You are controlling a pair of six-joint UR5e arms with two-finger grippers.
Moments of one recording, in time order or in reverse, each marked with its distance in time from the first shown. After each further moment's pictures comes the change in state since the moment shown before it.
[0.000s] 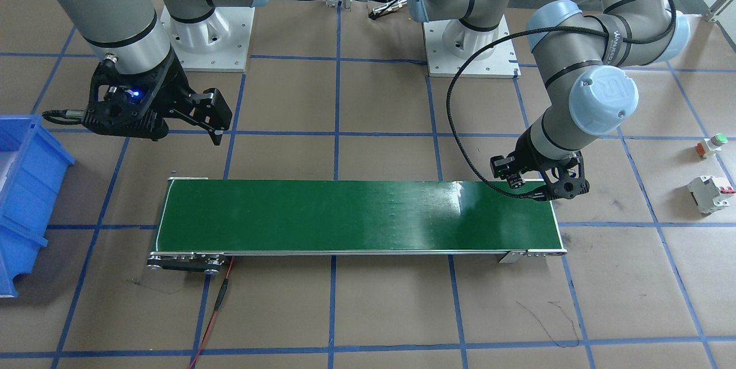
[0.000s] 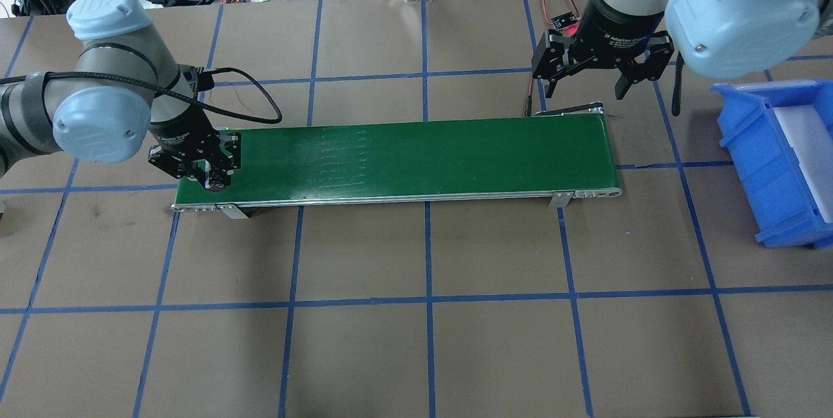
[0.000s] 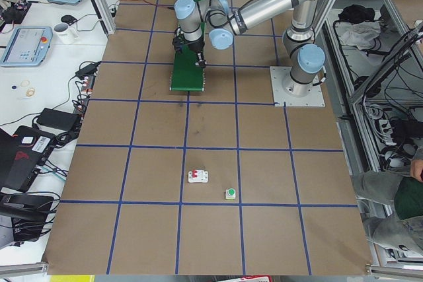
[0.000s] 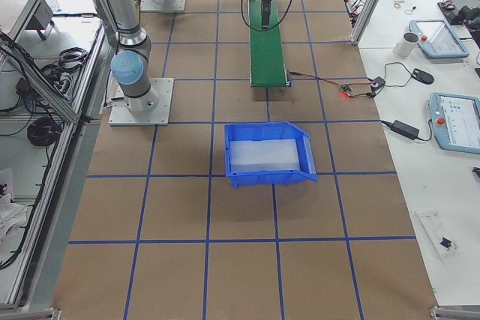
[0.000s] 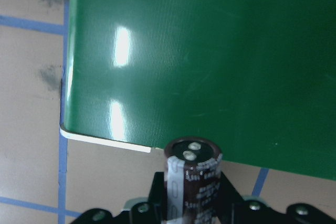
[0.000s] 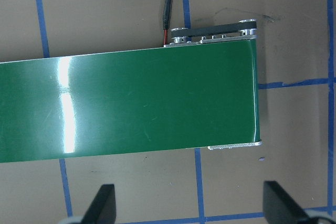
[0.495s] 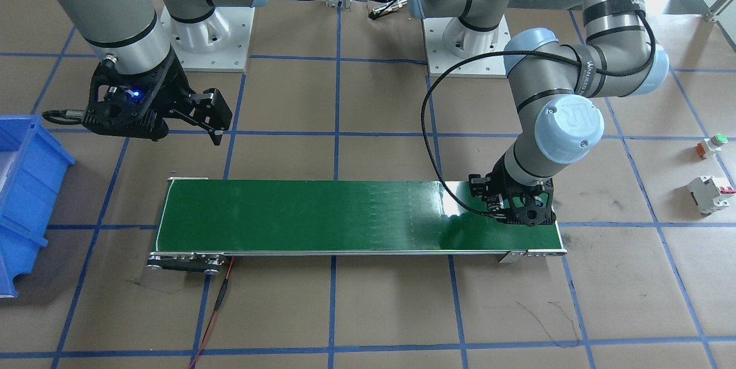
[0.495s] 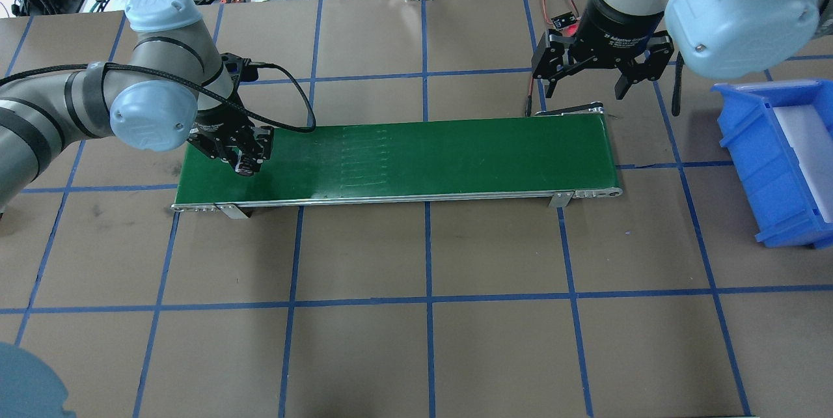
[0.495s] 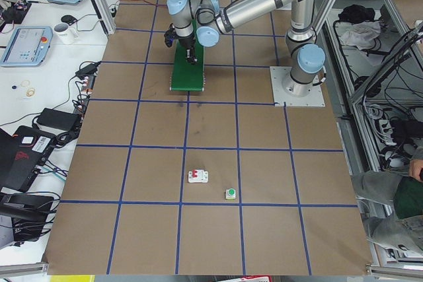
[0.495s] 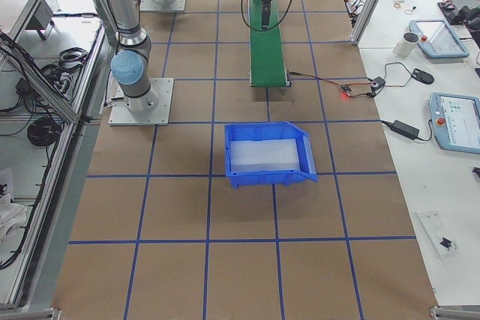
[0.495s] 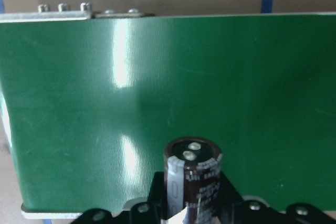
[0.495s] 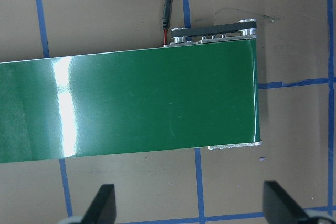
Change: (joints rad) left arm -0.082 -0.100 0.058 0.077 0.000 0.145; right arm 0.000 0.000 0.000 0.000 0.000 0.001
